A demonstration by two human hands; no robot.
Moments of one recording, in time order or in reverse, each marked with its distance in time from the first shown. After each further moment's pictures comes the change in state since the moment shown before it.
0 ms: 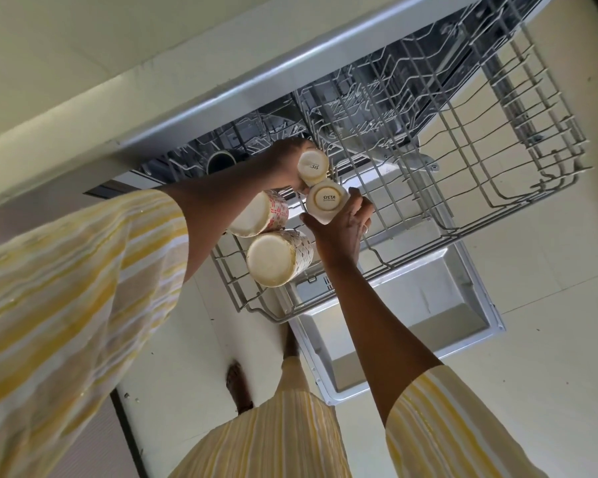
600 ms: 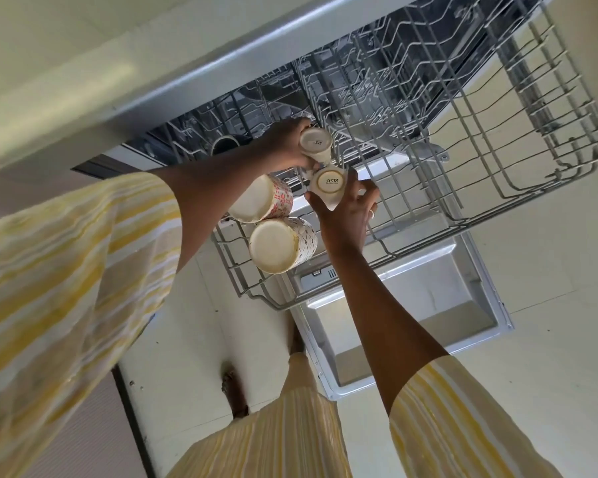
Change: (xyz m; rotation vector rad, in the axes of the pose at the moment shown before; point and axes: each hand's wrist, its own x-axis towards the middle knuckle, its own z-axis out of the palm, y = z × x) left_hand 0.001 -0.002 -0.001 -0.147 0.096 -0.114; right_hand 0.003 0.001 0.001 -0.071 0.031 -0.117
